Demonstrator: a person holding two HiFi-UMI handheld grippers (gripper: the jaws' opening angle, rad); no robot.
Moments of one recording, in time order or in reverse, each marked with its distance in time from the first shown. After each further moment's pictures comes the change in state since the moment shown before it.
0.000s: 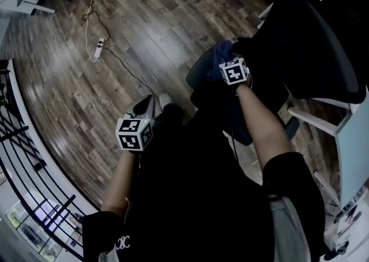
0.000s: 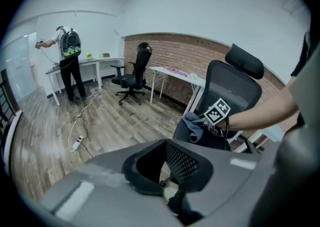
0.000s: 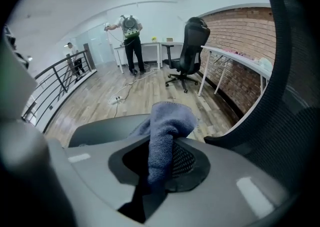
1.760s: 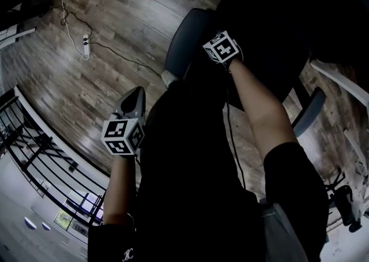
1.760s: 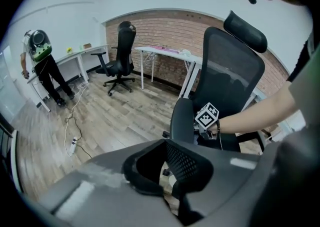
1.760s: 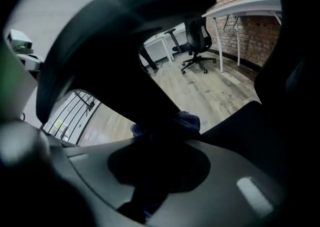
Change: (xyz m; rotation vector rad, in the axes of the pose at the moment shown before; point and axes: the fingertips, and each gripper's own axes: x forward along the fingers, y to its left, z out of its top) left arm 0.076 -0.021 -0.023 0.145 0.179 -0.029; right arm 0.101 0.057 -0.095 0.148 0.006 0.350
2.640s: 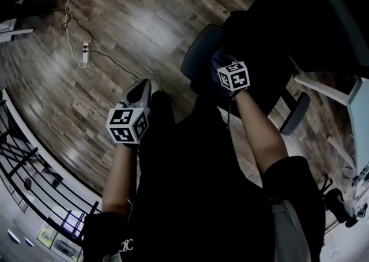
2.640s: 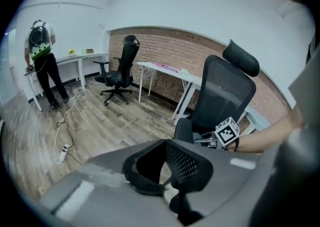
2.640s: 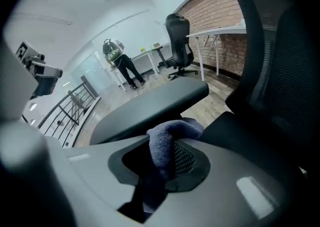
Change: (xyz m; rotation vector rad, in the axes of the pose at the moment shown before) left arm -0.029 0.040 0.038 -0.050 -0.163 -0.108; right arm -0.089 0.053 0.019 0.136 -0.130 -0.159
